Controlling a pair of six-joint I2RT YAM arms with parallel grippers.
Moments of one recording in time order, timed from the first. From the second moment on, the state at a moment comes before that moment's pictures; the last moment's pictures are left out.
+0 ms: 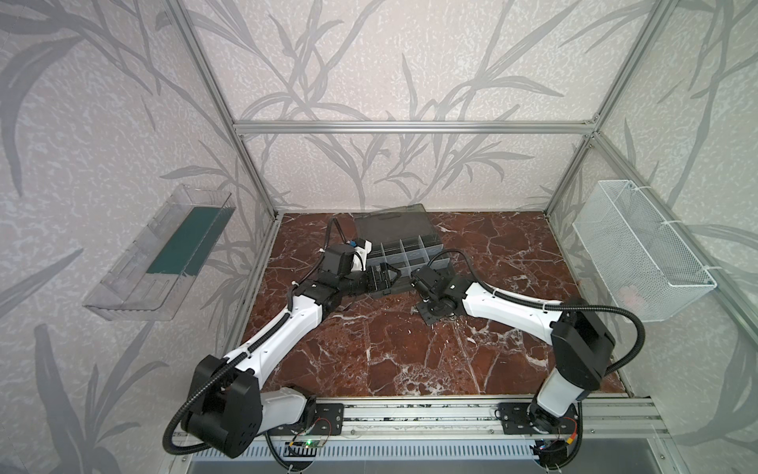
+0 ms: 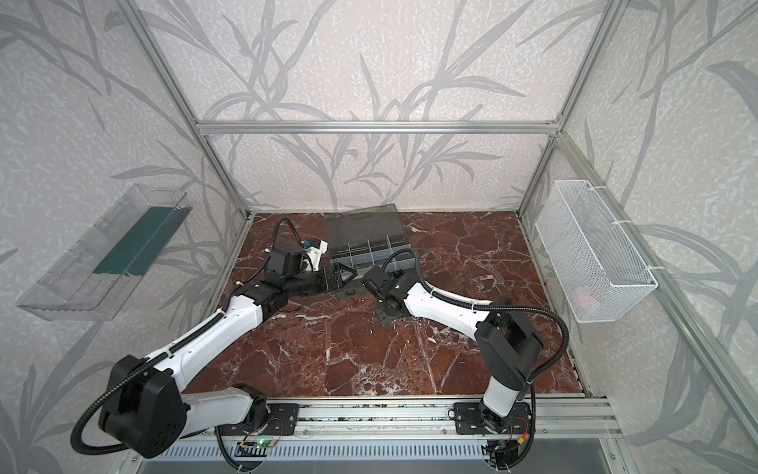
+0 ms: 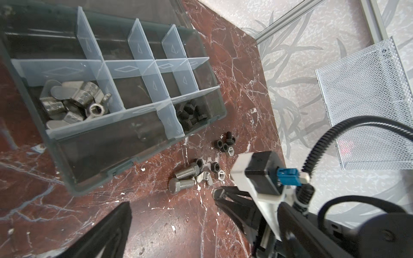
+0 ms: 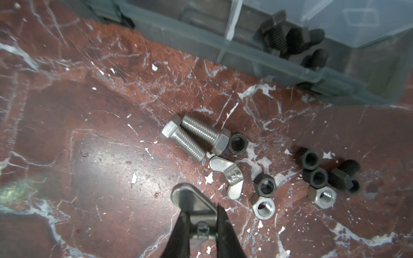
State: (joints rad) left arm -0.38 1.26 0.88 -0.23 0.45 -0.60; right arm 0.87 1.71 1.25 -0.72 0.18 0.30
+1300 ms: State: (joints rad) left arm -0.32 1.22 1.06 -0.57 -0.14 -0.50; right arm 0.73 2.44 2.28 -0.72 -0.10 0.31
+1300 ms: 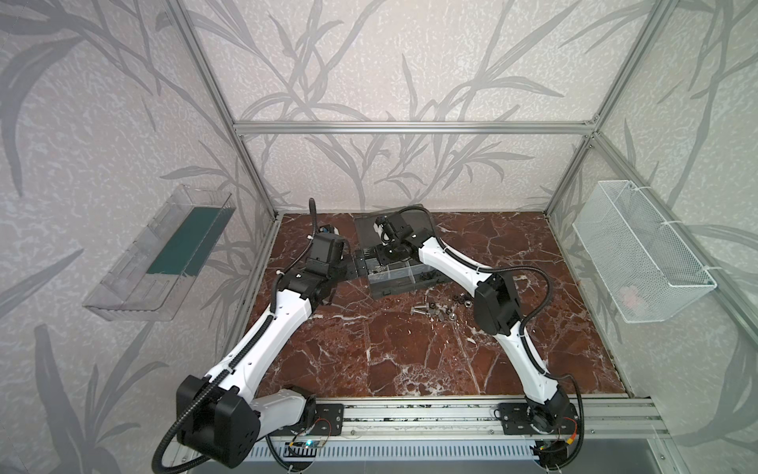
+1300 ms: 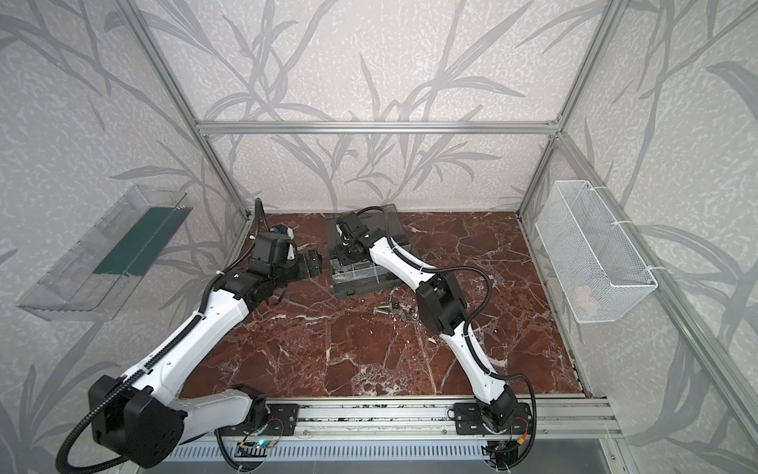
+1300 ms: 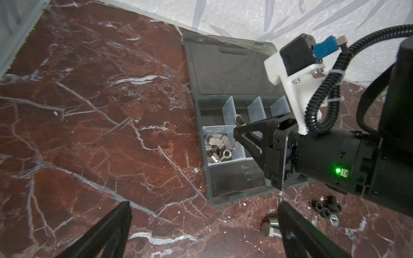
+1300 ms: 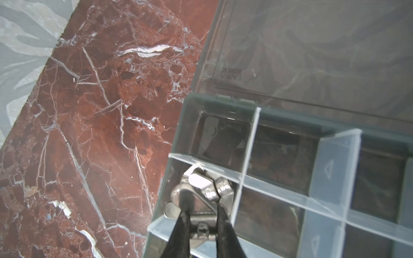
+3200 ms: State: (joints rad) left arm -0.32 1.28 0.82 0.01 0.56 -0.78; right arm 0.59 1.70 1.25 -0.66 0.01 0.24
